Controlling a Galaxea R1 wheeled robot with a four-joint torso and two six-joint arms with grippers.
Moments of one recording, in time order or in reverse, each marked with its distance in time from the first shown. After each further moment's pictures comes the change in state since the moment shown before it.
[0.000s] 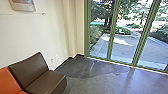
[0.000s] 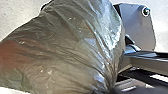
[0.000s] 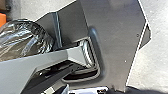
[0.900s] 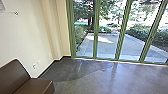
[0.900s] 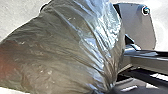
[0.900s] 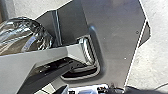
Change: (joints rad) left arm 0.000 0.000 -0.001 0.010 0.000 0.000; right arm -0.010 0.002 0.000 0.000 0.000 0.000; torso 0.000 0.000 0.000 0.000
